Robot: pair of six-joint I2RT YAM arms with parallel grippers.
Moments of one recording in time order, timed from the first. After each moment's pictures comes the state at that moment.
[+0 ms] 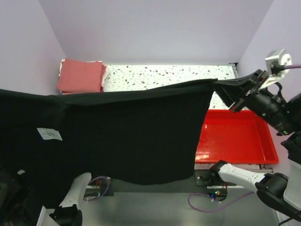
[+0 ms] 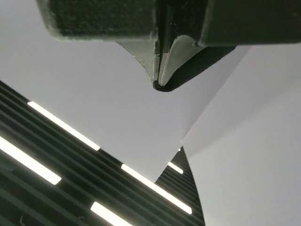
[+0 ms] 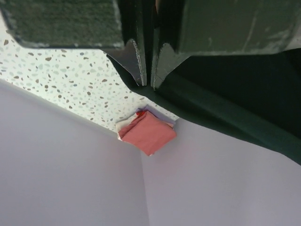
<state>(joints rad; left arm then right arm) 0.12 0.70 1.96 -0.35 -0.37 -0.54 0.62 1.04 2.11 -0.95 -0.15 0.18</state>
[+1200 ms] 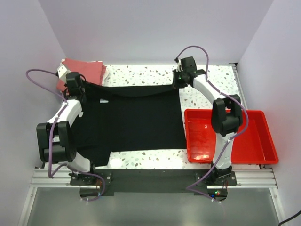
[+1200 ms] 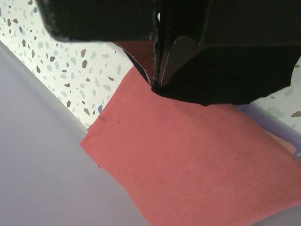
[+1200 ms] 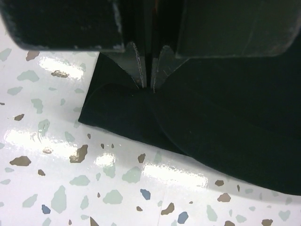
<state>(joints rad) 0.12 1.55 0.99 0.19 -0.28 -0.63 0.30 2.04 1.71 -0.51 -0.15 0.22</state>
